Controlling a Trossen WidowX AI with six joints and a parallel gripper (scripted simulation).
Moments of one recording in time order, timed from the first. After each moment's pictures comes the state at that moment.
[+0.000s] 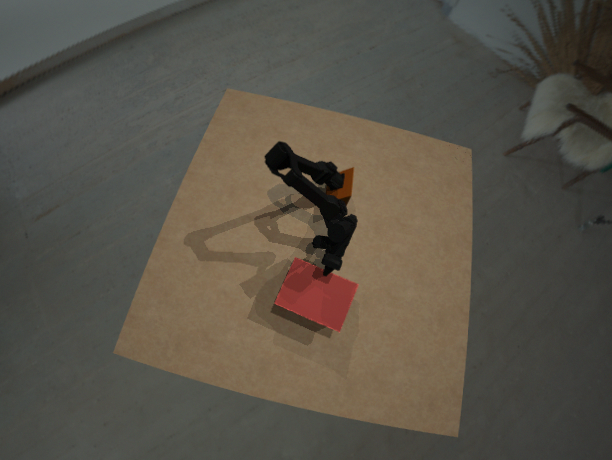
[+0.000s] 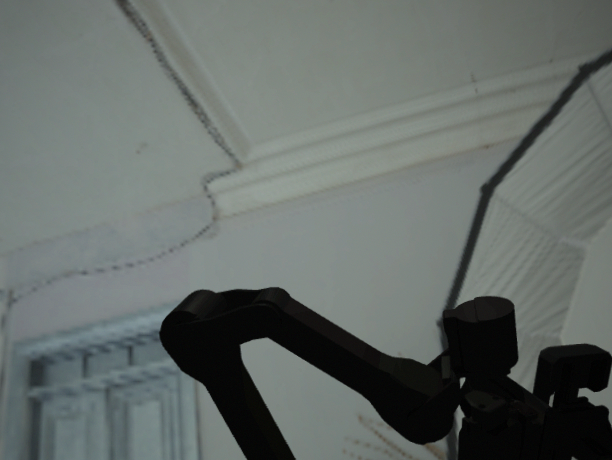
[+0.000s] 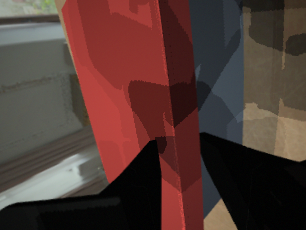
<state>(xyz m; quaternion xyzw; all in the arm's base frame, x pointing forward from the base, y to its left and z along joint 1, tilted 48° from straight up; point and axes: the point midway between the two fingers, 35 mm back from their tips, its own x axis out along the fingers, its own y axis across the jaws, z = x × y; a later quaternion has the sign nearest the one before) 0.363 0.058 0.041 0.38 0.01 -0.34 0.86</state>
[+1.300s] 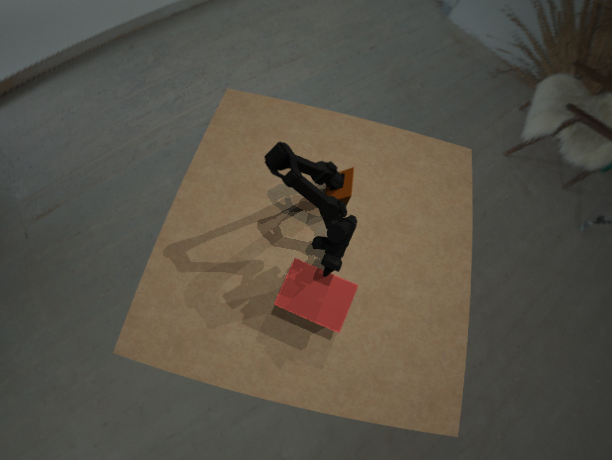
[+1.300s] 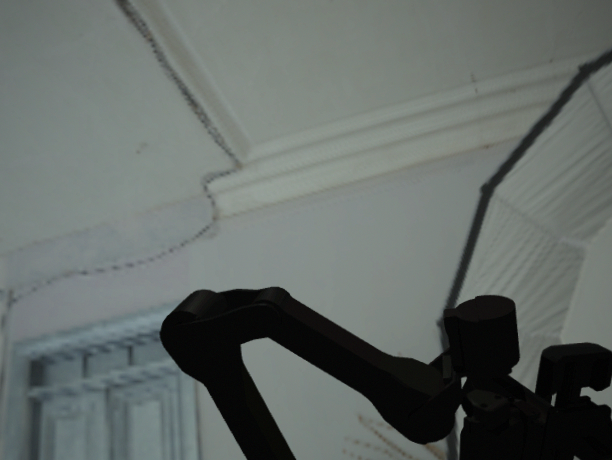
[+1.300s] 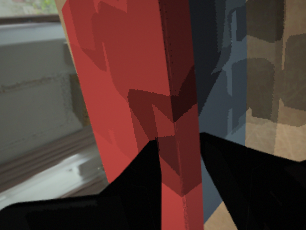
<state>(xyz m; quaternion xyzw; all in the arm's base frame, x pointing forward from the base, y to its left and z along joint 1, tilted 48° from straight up) 0.366 0.058 0.041 0.38 0.01 -0.34 0.86</state>
